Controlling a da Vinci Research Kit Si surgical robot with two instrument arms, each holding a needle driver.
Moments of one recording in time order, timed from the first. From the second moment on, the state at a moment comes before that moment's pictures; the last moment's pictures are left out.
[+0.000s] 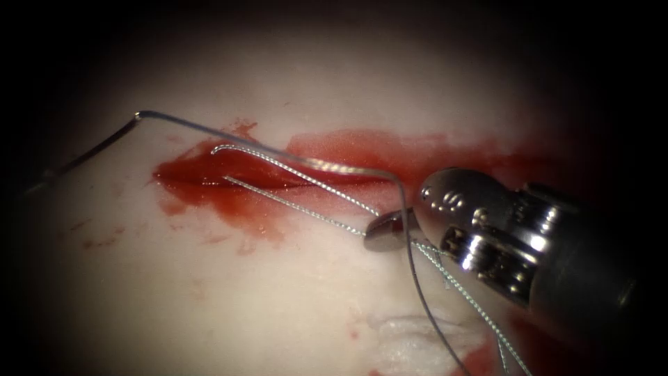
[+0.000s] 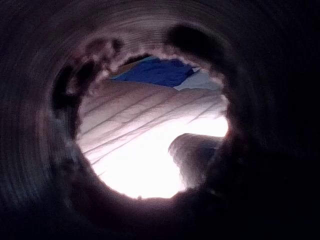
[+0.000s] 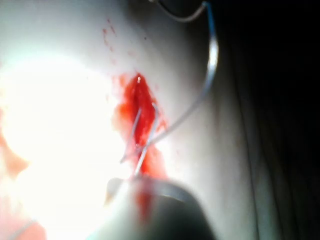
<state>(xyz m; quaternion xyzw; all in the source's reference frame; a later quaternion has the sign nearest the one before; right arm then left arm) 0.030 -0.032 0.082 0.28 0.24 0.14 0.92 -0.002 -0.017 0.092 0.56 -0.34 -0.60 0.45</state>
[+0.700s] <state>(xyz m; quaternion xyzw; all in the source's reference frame) 0.013 -0.036 0.081 0.29 0.19 0.23 0.91 -0.002 -0.017 0.092 0.56 -0.34 -0.60 0.45</state>
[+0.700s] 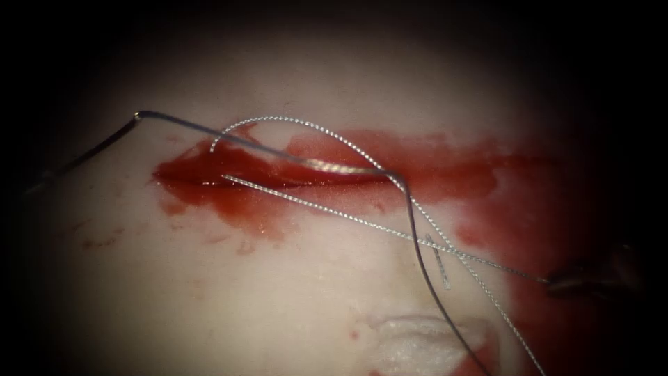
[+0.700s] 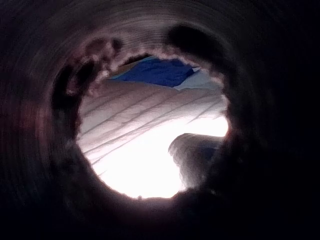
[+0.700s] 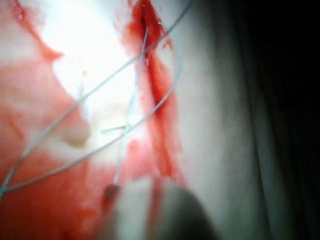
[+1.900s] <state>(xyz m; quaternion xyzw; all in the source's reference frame) -0.006 -0.043 0.081 0.27 0.11 0.34 0.90 -0.002 -0.017 0.092 0.56 -0.34 -0.60 0.45</state>
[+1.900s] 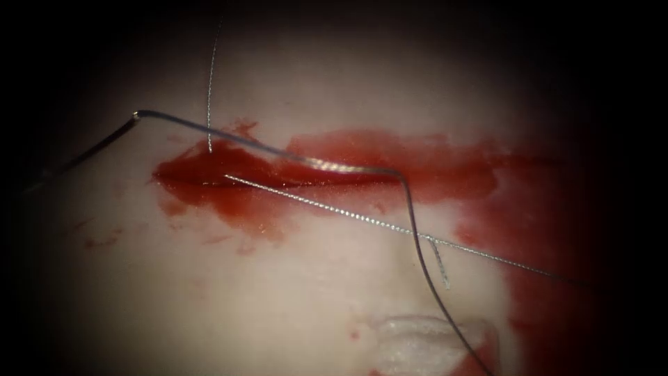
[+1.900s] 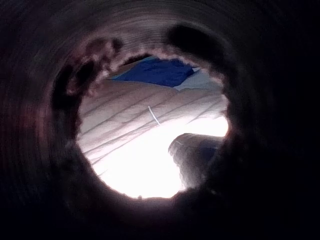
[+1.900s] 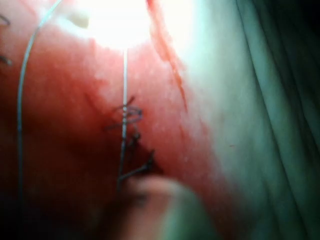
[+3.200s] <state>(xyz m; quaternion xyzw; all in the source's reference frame) -0.014 -0.045 0.081 0.27 0.08 0.37 0.88 -0.002 -0.017 0.092 0.57 -0.34 -0.60 0.45</state>
